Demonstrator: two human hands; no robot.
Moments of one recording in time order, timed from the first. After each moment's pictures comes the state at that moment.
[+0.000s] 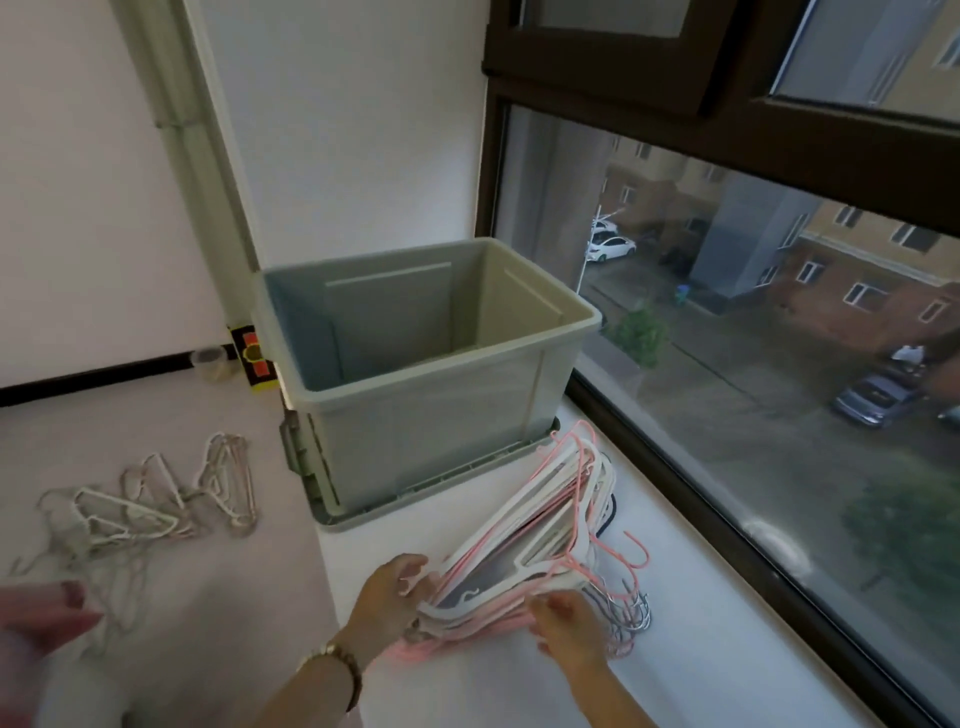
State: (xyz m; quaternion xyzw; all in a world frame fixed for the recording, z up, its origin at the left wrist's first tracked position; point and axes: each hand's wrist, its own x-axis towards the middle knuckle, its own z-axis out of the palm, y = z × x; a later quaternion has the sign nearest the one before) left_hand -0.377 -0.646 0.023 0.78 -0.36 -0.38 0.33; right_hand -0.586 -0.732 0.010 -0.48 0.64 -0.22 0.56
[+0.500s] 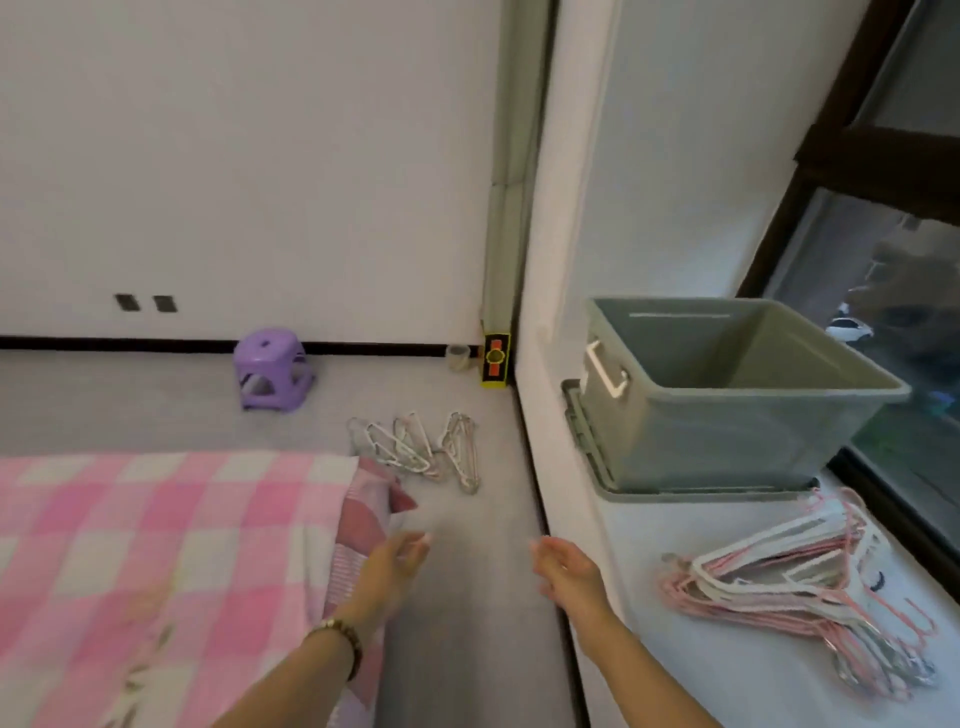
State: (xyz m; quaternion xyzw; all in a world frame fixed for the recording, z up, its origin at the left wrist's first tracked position) left_hand -0.235 -0.262 0.117 0.82 -0.17 -0.25 0.48; right_hand -0.374 -0.448 0.102 -0.60 0.42 -0.13 0.68
